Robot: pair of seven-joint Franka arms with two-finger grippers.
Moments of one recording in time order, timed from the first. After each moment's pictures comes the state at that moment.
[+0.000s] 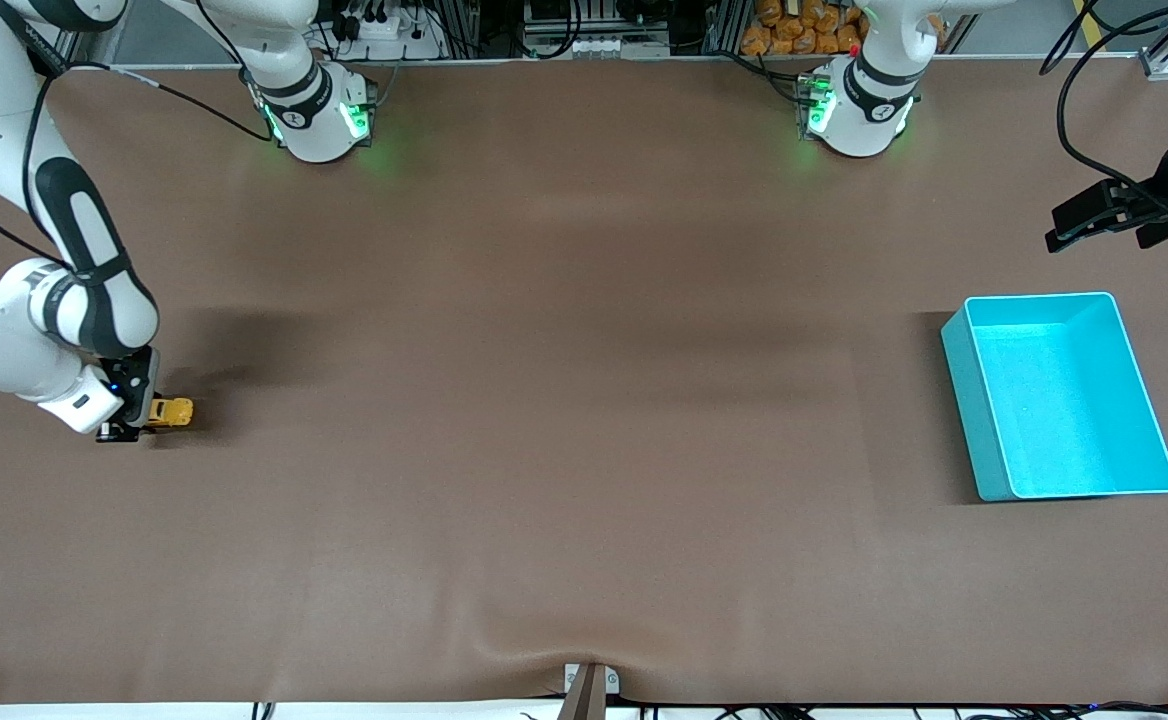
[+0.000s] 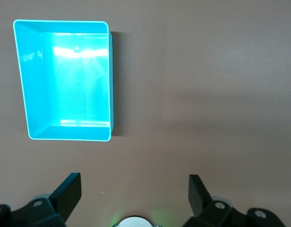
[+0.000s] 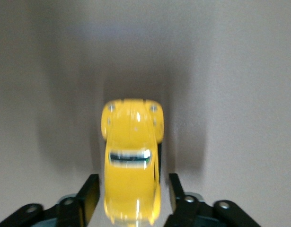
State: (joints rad) left arm -0.01 0.00 -0.01 -1.51 -0.02 1.45 -0.08; right arm -0.26 0.58 -0.10 -1.92 0.00 2.47 -1.95
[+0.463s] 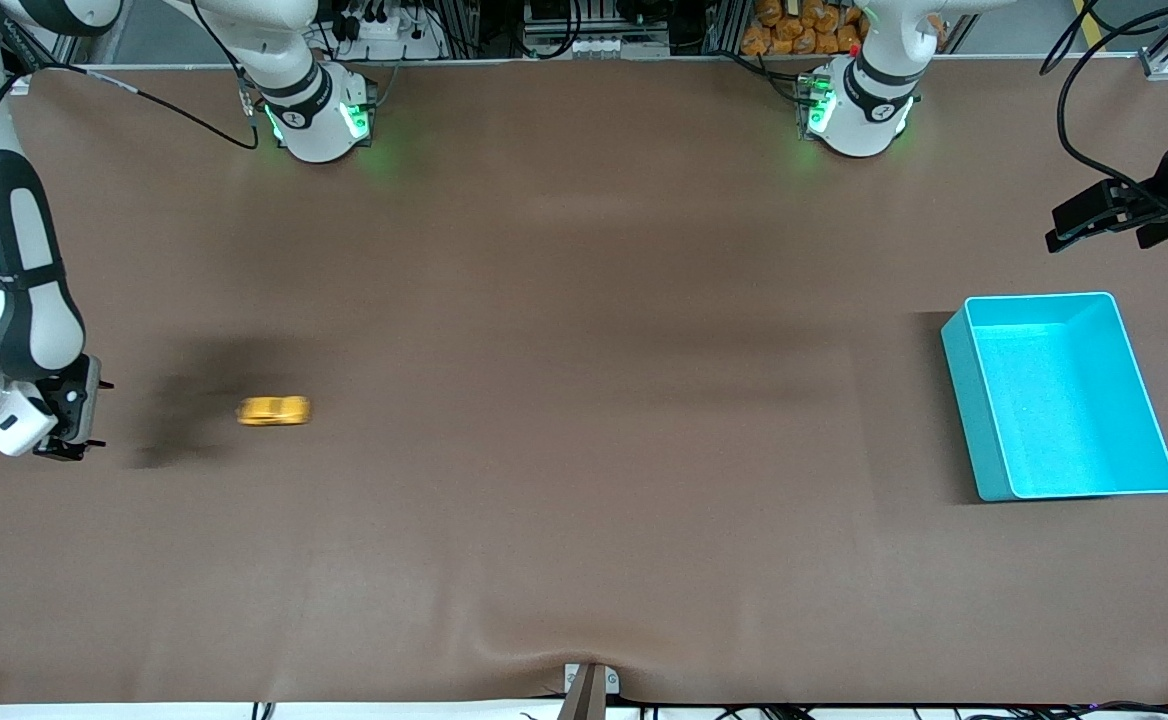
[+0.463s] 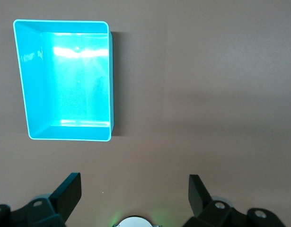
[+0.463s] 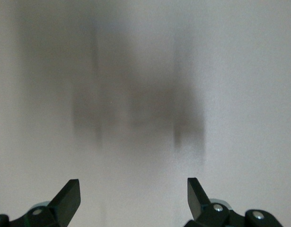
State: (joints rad) left arm -0.01 0.00 -0.01 -1.51 -0.02 1.45 -0.08; right arm -0.29 0.58 -0.10 -1.71 0.00 2.20 -1.95
